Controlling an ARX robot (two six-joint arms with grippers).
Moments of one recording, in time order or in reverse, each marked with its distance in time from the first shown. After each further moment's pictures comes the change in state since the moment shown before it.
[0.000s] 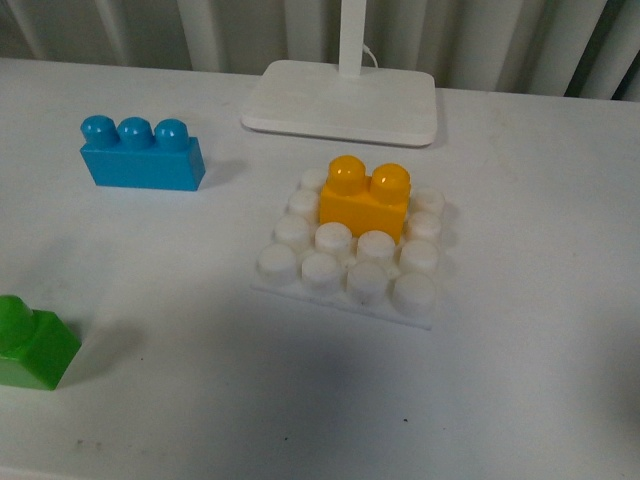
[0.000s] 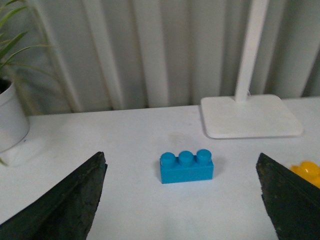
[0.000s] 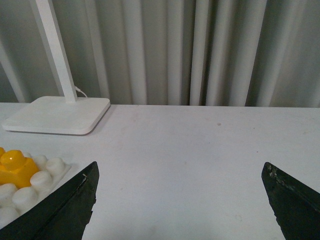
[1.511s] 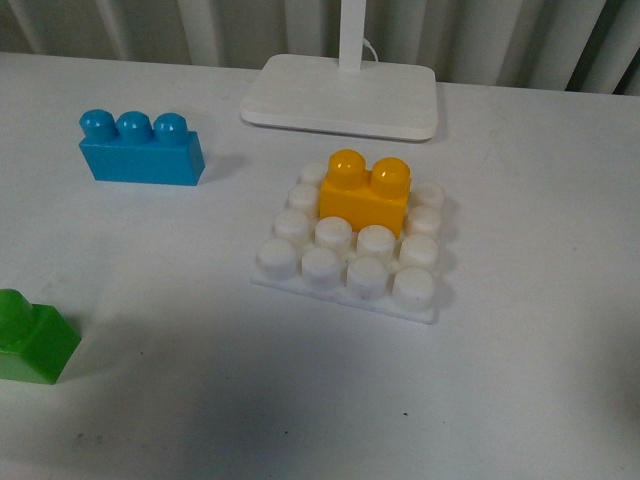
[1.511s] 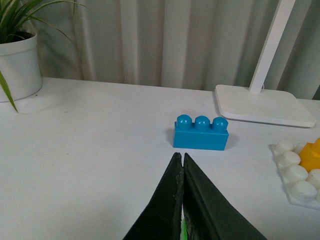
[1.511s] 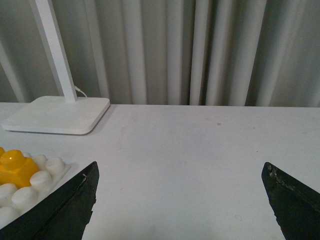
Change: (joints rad) left arm 0.211 -0.527 -0.318 -0.180 0.148 -0.117; right arm 0.000 0.000 0.000 -0.001 0.000 0.000
